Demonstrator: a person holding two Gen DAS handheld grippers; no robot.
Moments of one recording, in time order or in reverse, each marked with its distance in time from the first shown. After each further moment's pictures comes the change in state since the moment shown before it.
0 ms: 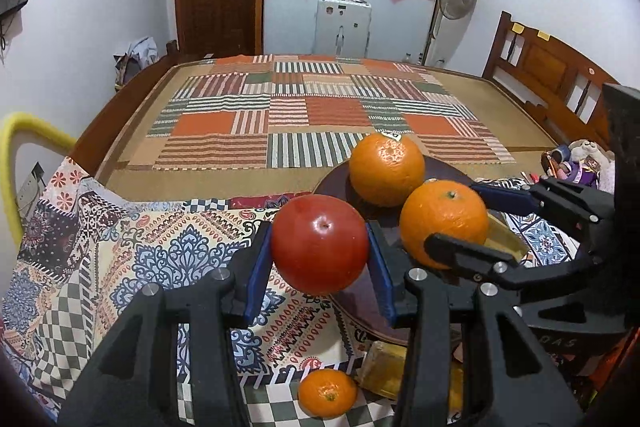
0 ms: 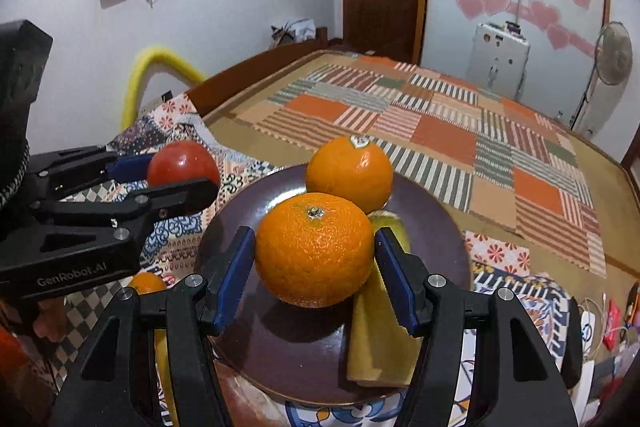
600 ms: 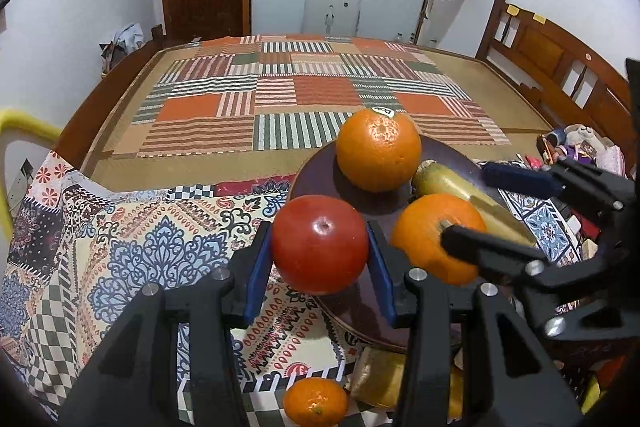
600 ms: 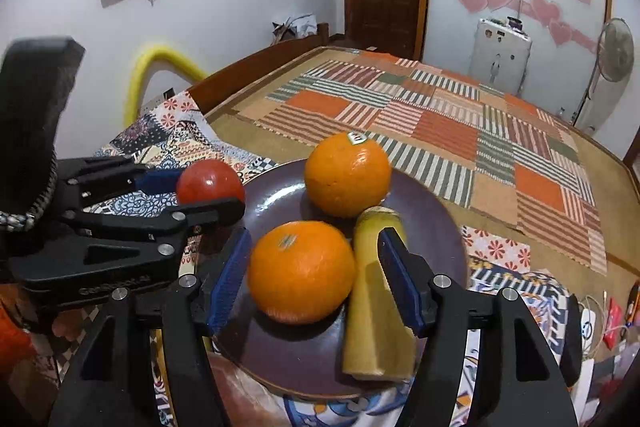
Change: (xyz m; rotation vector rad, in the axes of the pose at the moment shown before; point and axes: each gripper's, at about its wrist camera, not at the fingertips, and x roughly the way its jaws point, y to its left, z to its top) left arm 0.024 -0.008 0.003 0.022 0.078 -0.034; right arm -0.012 -0.006 0.003 0.004 -0.007 -0.005
